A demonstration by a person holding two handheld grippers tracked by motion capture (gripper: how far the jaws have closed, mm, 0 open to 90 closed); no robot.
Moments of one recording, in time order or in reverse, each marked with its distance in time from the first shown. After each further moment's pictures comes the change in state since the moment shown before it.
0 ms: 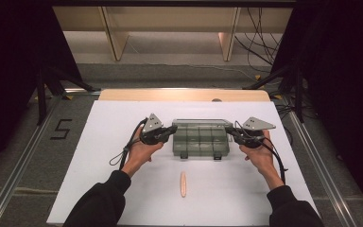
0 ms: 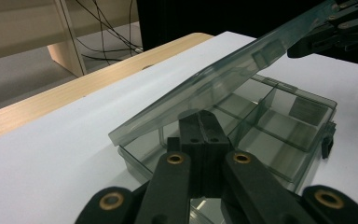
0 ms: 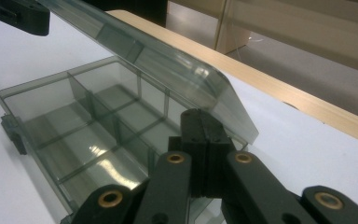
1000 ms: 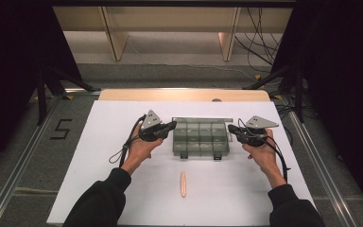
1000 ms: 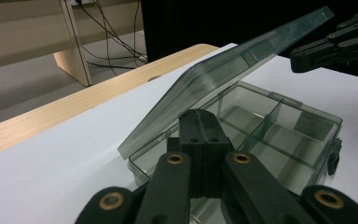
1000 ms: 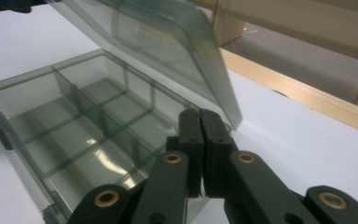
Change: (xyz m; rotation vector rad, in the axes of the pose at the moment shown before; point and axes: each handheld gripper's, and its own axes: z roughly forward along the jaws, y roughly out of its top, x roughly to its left) left arm 0.005 0.008 0.000 -0.033 0.014 -0.006; right arm -0.012 -0.003 -0.003 0.019 -0.024 0.016
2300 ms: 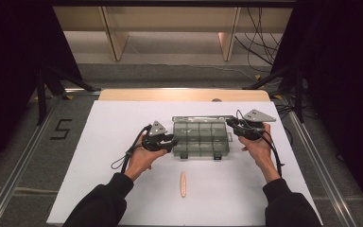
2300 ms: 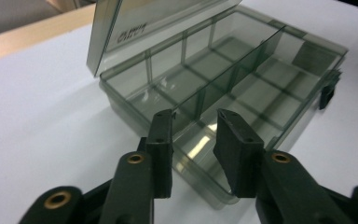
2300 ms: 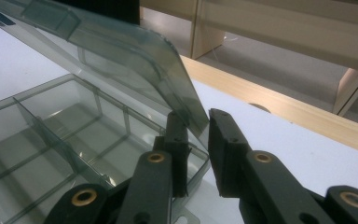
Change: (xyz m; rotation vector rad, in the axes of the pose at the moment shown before) left arm -0.019 -0.019 -0.001 0.247 0.011 -0.038; right arm -0.006 0.011 0.016 -0.034 -0.071 0.059
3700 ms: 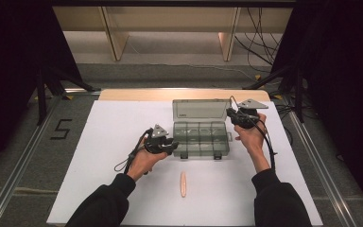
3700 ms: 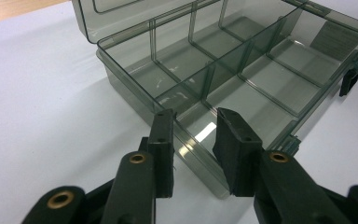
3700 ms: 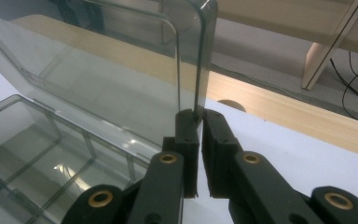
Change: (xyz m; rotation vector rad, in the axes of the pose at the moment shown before) left arm -0.001 -0.013 0.011 0.052 0.024 -0.045; right arm -0.005 0.027 0.025 0.073 -0.131 0.064
